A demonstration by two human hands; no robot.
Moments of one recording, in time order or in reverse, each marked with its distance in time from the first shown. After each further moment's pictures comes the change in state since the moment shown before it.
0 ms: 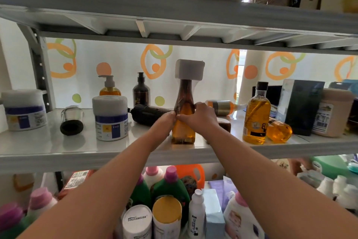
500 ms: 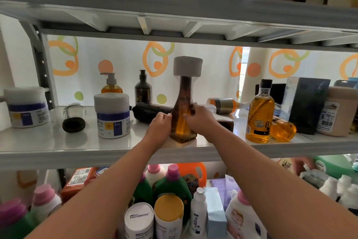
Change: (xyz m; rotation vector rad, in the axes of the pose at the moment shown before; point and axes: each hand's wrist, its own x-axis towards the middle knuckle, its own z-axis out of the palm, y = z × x) left_hand -0.001 -0.023 -0.007 0.176 0.245 0.008; right_hand 0.003 0.006 0.012 0.163 -0.166 0.010
